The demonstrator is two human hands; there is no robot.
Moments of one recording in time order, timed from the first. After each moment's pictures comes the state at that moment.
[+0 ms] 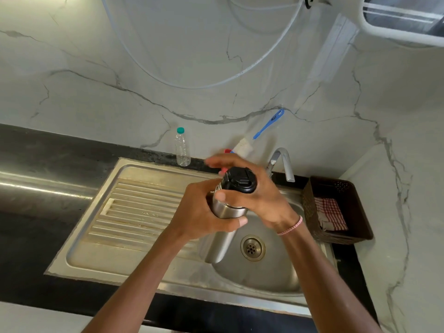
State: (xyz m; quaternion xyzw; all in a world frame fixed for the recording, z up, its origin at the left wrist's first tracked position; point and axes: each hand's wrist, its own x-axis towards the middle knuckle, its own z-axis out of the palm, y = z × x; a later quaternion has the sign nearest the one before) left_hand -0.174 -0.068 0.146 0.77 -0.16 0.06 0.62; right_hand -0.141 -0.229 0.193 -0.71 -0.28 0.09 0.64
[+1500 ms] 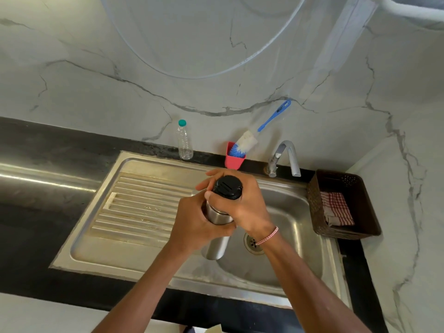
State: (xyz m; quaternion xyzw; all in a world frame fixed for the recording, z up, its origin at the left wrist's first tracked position) left_hand -0.186 -0.065 0.104 0.81 -0.08 0.08 0.58; right_hand -0.148 -0.202 0.148 -0.74 -0.22 0.03 0.63
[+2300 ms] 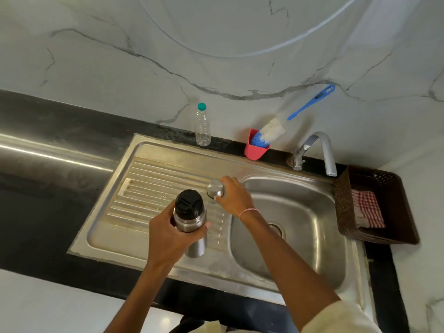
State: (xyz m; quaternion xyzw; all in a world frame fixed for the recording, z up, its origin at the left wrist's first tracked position) left_hand -0.201 0.015 0.024 0.83 0.13 0.11 0.53; right_hand -0.046 -0.149 -0.063 -0.95 -0.11 0.15 0.24
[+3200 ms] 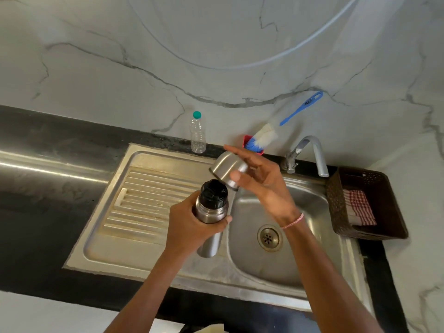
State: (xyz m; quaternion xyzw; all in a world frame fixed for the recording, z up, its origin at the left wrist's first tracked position) left_hand -0.170 -0.004 0.057 0.83 0.03 0.10 0.55; right_hand -0.095 -0.183 0.128 -0.69 -0.17 0.11 0.69
